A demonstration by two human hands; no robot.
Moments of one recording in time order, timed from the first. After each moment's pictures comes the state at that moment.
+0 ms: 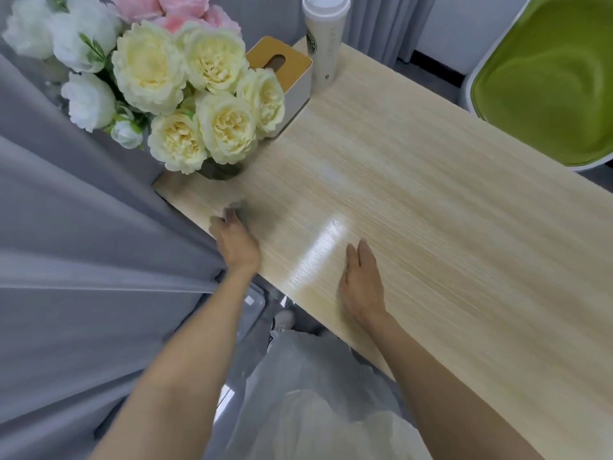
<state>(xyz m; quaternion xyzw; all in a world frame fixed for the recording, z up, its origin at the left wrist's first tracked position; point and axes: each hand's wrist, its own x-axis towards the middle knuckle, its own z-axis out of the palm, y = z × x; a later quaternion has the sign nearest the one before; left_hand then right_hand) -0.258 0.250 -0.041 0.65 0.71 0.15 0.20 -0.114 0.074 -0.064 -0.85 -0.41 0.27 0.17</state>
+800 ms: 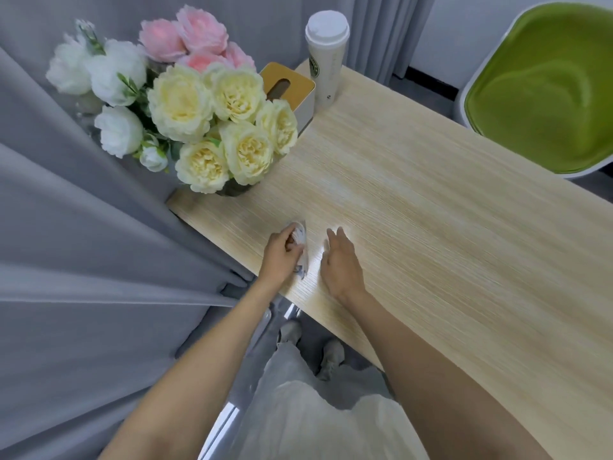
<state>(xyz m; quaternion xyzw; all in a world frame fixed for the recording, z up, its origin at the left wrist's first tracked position) -0.239 0.229 -0.053 0.71 0.50 0.11 0.47 -0.133 0.136 -0.035 -0.83 -0.42 0.29 0.20</state>
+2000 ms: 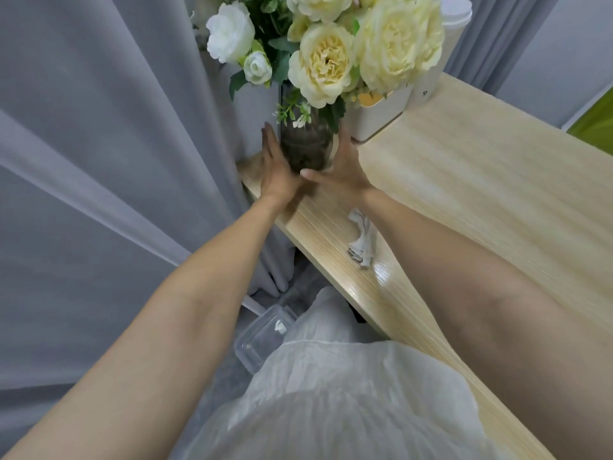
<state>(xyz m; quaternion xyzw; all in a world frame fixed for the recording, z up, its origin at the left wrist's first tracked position) -0.305 0.379 -0.079 0.71 0.55 0.30 0.32 -0.168 0.337 -0.064 -0.59 -0.60 0.24 0.48</state>
